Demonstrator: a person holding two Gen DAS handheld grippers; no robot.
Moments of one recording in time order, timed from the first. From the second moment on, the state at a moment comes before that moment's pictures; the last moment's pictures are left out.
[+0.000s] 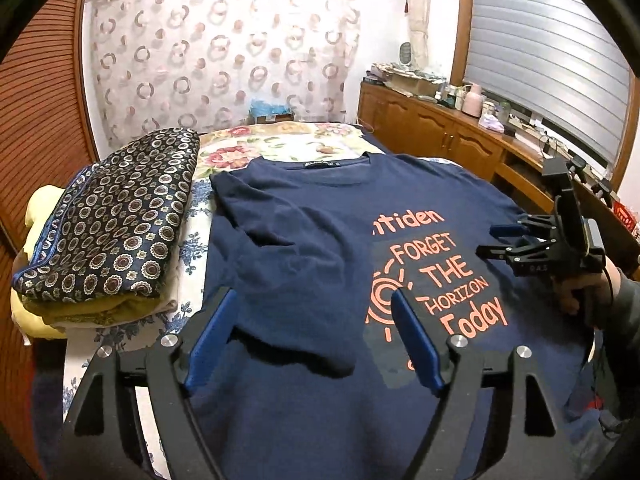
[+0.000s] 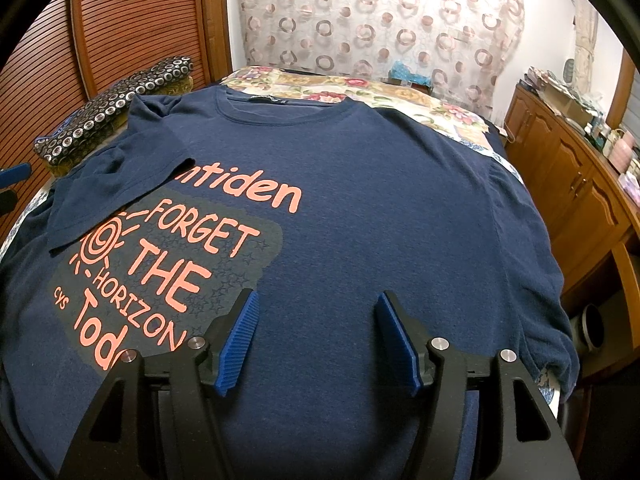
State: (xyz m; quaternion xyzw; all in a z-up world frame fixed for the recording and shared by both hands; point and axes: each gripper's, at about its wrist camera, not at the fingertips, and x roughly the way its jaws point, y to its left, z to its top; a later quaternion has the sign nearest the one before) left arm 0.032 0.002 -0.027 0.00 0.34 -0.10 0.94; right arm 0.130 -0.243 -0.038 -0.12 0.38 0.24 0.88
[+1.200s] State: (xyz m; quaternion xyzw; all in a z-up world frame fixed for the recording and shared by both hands) left arm 0.037 -0.017 -0.035 0.00 0.34 -0.11 0.93; right arm 0.146 -0.416 -0.023 -0.02 0.38 0.11 0.92
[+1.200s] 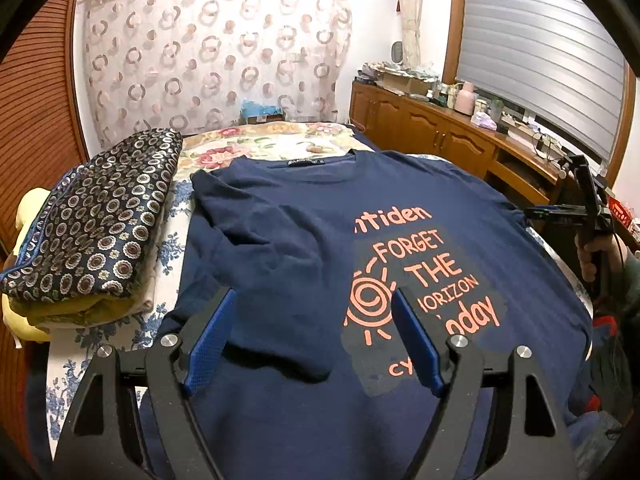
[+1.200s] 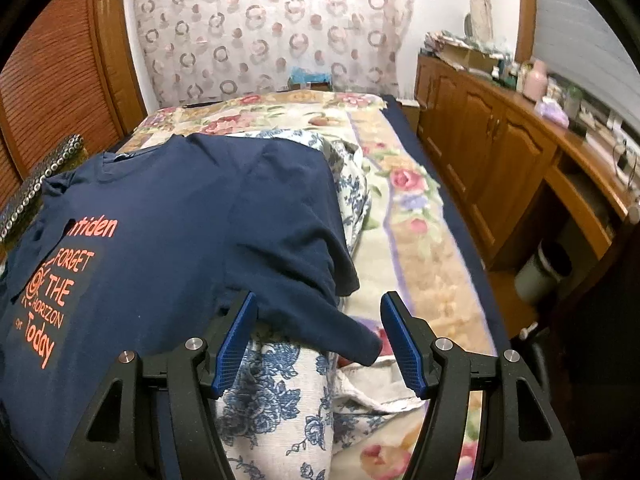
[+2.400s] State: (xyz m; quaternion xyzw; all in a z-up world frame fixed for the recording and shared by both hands) left arm 0.049 -0.016 -0.065 -0.02 0.38 -0.12 0.92; right arm 0.155 -0.371 0.018 -0.08 0.32 0.17 0.93
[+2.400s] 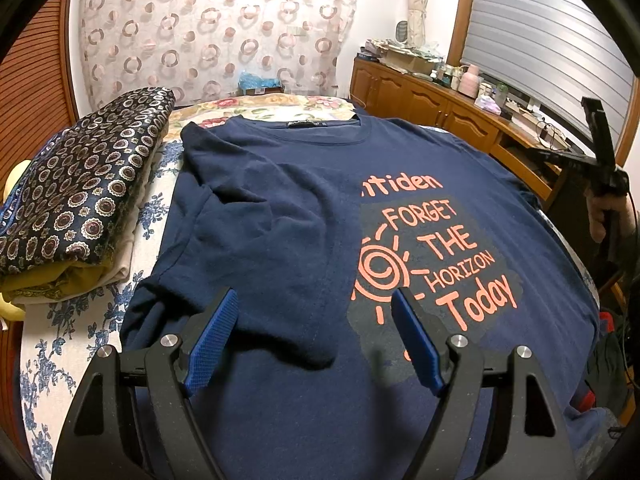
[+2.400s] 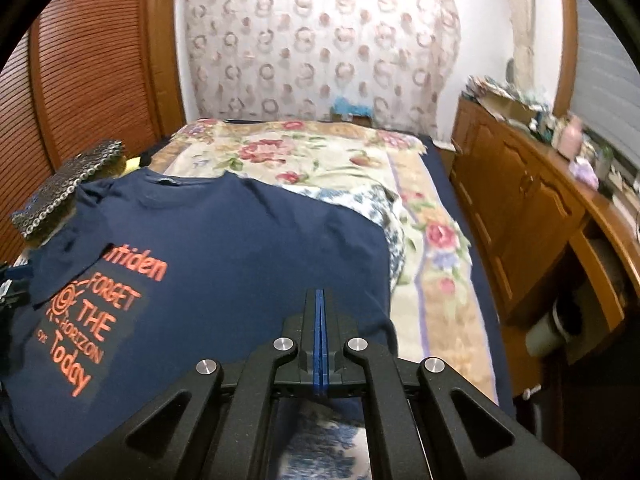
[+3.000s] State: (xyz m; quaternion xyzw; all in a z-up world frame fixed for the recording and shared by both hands) left arm 0.055 -0.021 -0.074 0.00 0.41 -0.10 0.91; right arm 0.195 -0.413 -0.054 -0.01 0.41 0.14 0.90
